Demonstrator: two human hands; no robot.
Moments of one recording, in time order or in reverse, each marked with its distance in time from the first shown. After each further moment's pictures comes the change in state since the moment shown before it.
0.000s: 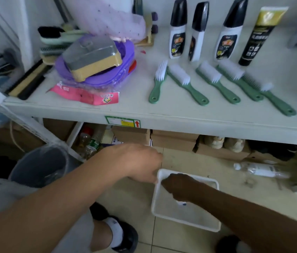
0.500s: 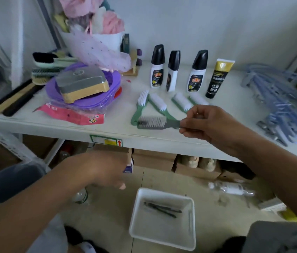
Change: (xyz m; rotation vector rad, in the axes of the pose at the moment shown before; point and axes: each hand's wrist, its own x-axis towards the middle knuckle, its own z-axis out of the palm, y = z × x) left_hand -0.036 -0.019 -0.012 -0.158 0.080 -0.205; right_hand -0.172 0.049 -0.225 1.532 0.673 0.092
